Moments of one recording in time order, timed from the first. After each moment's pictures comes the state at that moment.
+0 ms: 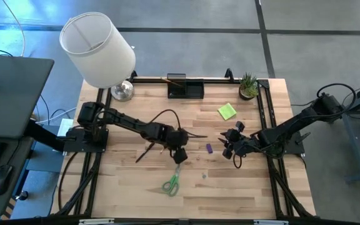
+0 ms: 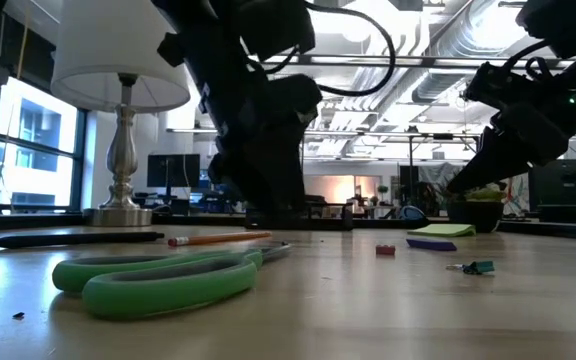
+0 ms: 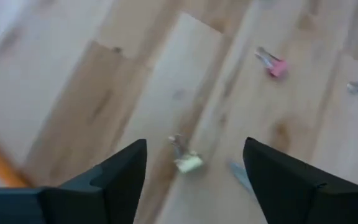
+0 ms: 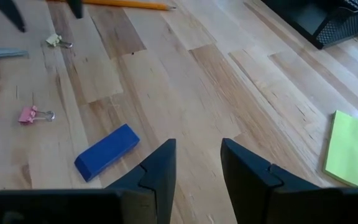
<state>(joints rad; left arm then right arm) 0.00 1.92 1.20 -0.35 -0.06 -0.56 0.38 1.17 0.34 -0.04 0.68 0.53</state>
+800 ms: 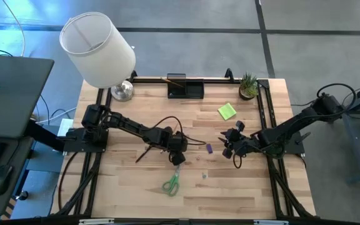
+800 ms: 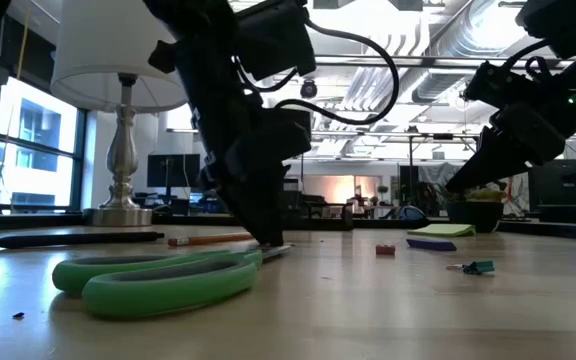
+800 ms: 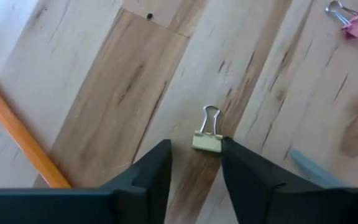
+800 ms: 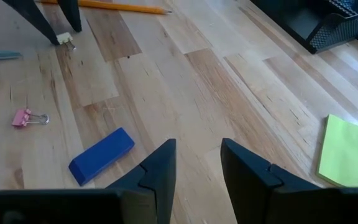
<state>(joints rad) -0.02 2.00 1.20 -0.42 -0.20 -0.53 0.38 1.17 0.34 -0.03 0.70 0.52</state>
